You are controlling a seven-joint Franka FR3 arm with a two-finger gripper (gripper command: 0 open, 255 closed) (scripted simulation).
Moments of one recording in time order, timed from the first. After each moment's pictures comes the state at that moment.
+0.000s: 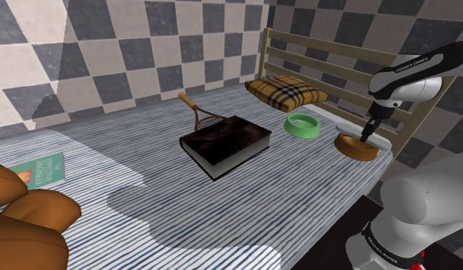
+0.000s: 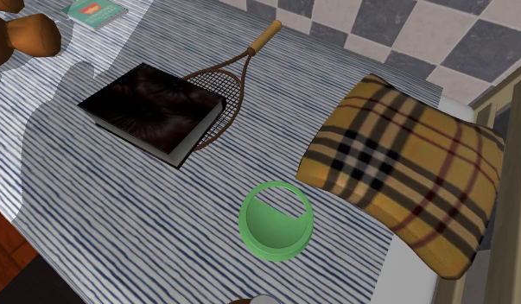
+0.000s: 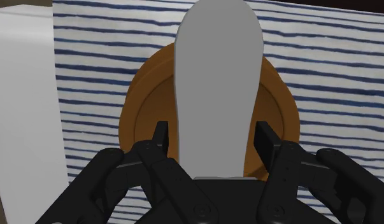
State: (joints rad) arm -0.47 -0.35 -0.49 -2.59 -0.22 2.28 -0.86
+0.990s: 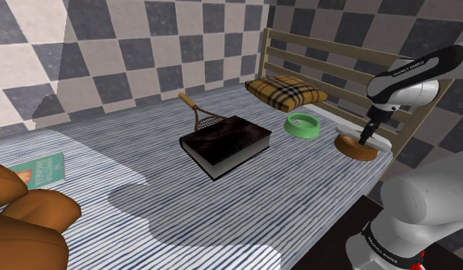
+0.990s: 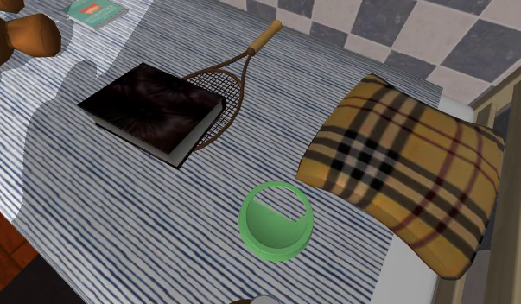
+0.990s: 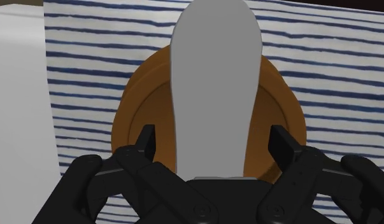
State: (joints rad) arm -0.47 -0.32 -0.50 -2.61 -0.22 2.32 -0.87
